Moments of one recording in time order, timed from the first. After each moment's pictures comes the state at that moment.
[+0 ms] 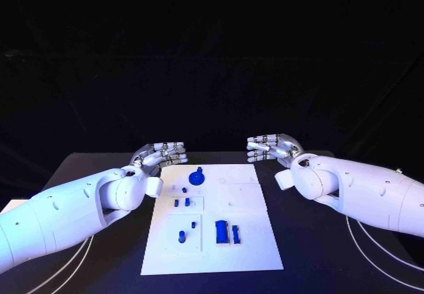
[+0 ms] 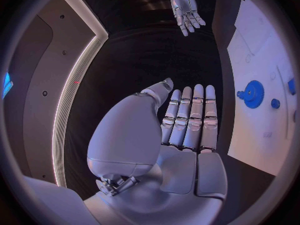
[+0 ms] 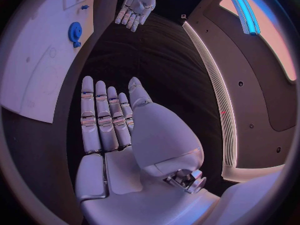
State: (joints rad) left arm 1.12 -0.71 -0.01 1.27 0.08 -0.23 0.33; left_hand 1.40 -0.10 0.38 0.04 0.11 0.95 0.20 0.15 0.07 0.99 0.16 0.20 0.06 0.95 0.14 0.27 0.18 0.18 0.84 0.25 0.09 0.52; right arm 1.15 -0.75 -0.04 1.24 -0.16 -0.27 0.30; right_hand 1.47 0.13 -0.14 0.00 0.13 0.93 0.17 0.07 0.19 1.04 0.16 0.08 0.13 1.10 0.11 0.06 0.20 0.18 1.01 0.22 0.27 0.13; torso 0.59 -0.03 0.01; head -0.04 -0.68
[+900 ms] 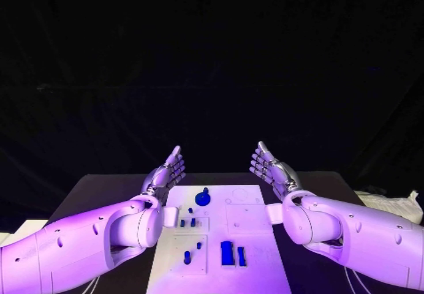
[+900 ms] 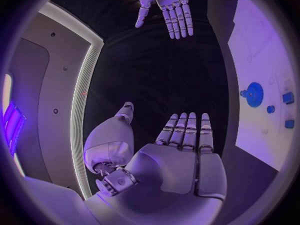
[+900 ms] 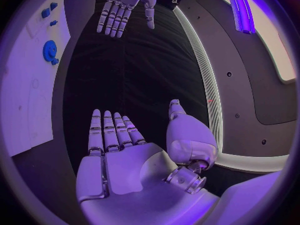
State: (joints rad) left arm 1.05 -0.78 0.00 1.54 0.03 -0.62 0.44; left_hand 0.47 0.00 0.13 0.00 0.01 0.32 0.03 0.01 0.00 0.34 0.01 0.02 0.00 0.32 0.01 0.06 0.01 0.05 0.29 0.06 0.01 0.17; right arm 1.06 -0.78 0.00 1.55 -0.05 -0.65 0.44; right_hand 0.49 0.00 -0.01 0.00 0.01 0.31 0.02 0.01 0.02 0.35 0.01 0.01 0.00 0.38 0.00 0.01 0.02 0.06 0.35 0.03 0.07 0.00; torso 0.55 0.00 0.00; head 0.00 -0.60
